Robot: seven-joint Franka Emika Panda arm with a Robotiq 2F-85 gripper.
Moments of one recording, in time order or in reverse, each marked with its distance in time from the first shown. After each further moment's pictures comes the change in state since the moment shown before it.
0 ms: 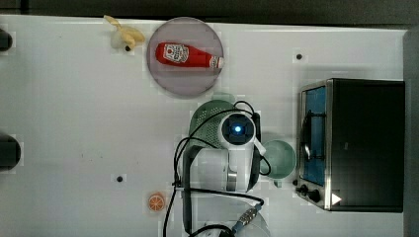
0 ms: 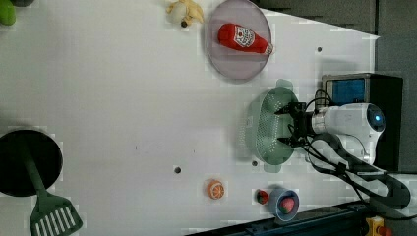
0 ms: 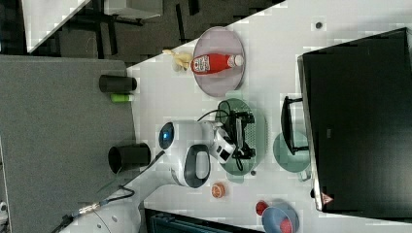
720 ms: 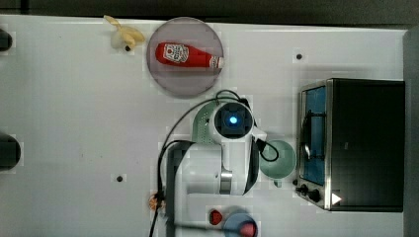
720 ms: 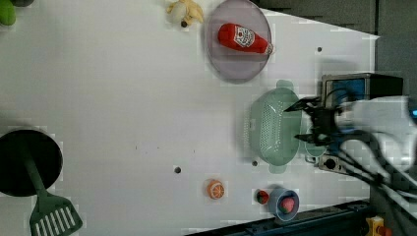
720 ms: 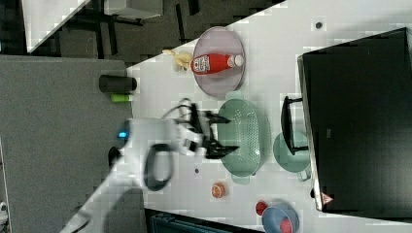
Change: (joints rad) arm 0.009 -0.269 0.054 0.045 0.028 -0.321 -0.341
